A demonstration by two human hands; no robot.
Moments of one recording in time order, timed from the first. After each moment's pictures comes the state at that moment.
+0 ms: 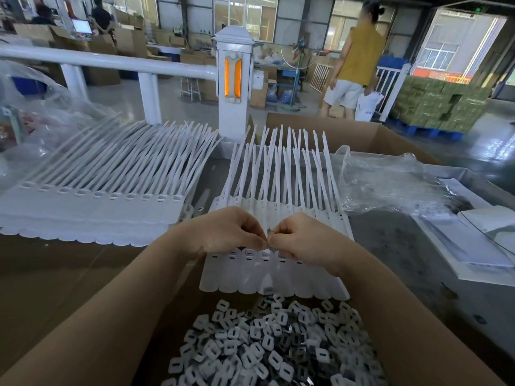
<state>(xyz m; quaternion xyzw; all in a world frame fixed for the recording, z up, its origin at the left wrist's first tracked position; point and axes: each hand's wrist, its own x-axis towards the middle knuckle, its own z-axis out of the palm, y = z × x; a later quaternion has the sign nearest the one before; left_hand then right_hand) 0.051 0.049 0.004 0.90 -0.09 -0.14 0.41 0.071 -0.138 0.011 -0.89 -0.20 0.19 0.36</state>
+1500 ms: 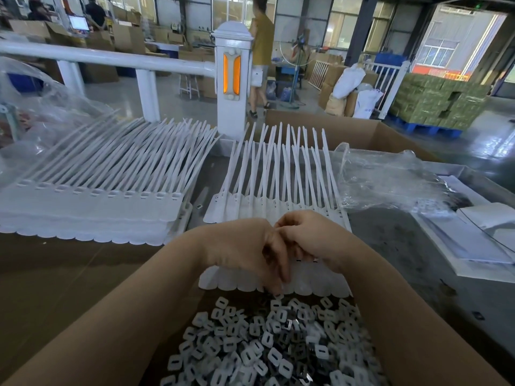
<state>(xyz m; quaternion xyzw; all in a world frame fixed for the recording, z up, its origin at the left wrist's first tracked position) 0.036 0.022 0.018 0.87 -0.27 -0.22 0.35 0.074 -0.145 0.011 -0.87 -0.13 0.20 0.43</state>
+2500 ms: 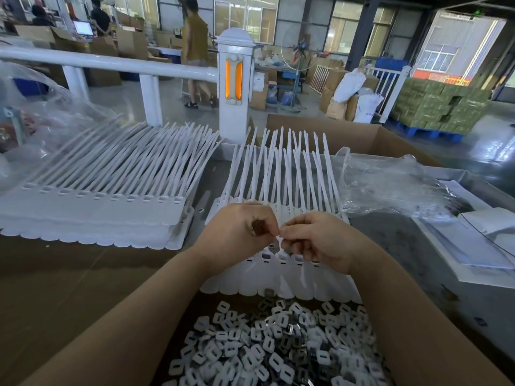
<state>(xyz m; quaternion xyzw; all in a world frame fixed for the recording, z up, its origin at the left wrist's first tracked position) 0.047 0.031 -0.015 0.88 -0.23 0.22 0.35 0.084 -0.159 0.009 -0.77 -0.10 0.27 0.57</state>
